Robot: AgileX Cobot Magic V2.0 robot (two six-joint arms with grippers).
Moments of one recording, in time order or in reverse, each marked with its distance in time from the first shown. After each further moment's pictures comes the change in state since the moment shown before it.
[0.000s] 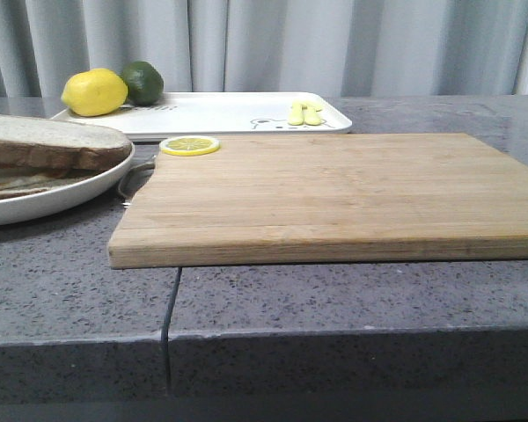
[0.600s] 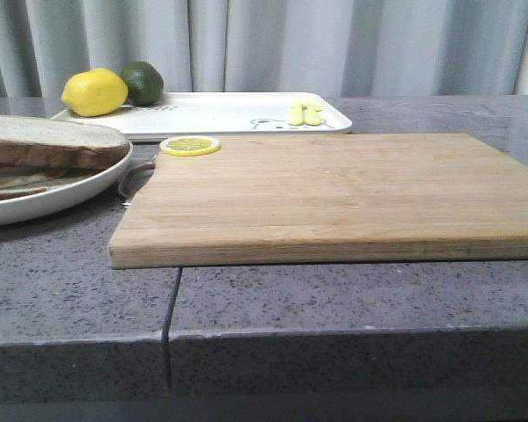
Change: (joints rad) left arm 0.000 0.004 -0.002 -0.069 -0.008 -0.002; right arm 0.000 0.000 0.000 0.000 0.000 0.000
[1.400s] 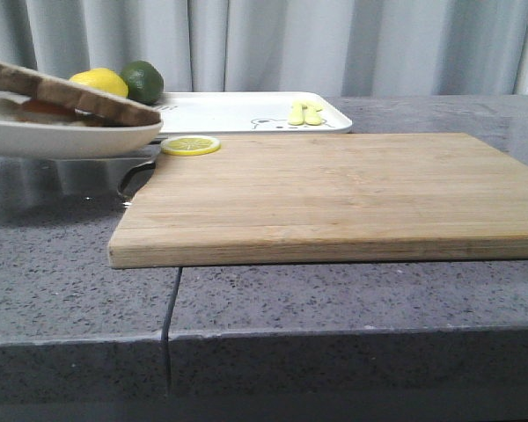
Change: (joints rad) left arm 0.001 -0.141 -0.043 -0.206 0.054 0.002; right arm 0.000 0.000 0.000 0.000 0.000 0.000
